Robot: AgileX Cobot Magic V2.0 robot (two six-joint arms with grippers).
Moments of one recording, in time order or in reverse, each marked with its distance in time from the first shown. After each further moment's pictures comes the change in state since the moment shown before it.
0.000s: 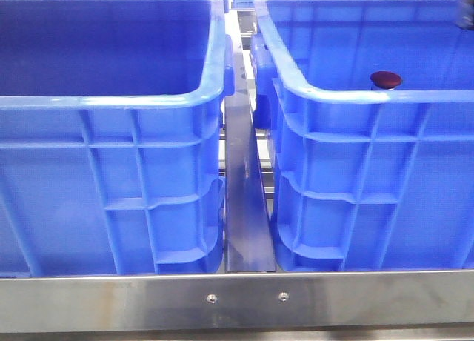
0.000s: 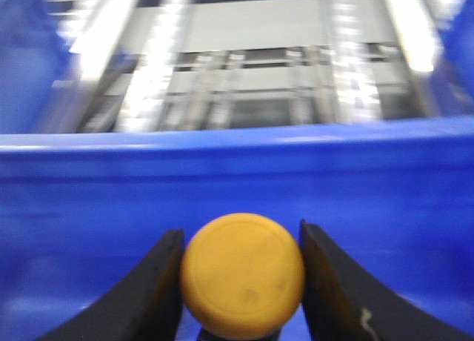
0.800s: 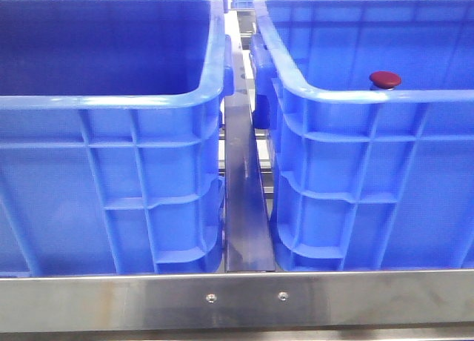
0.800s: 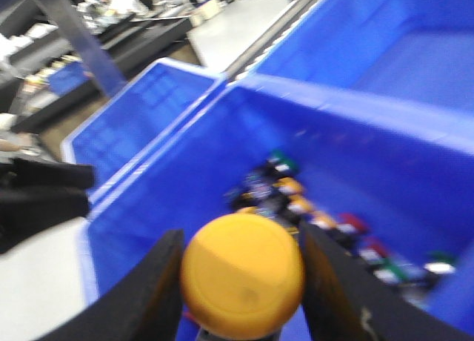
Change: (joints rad) left arm -0.145 0.436 -0.261 -0.027 0.023 0.000; right arm 0.357 0.174 -0.315 0.136 0.704 0.070
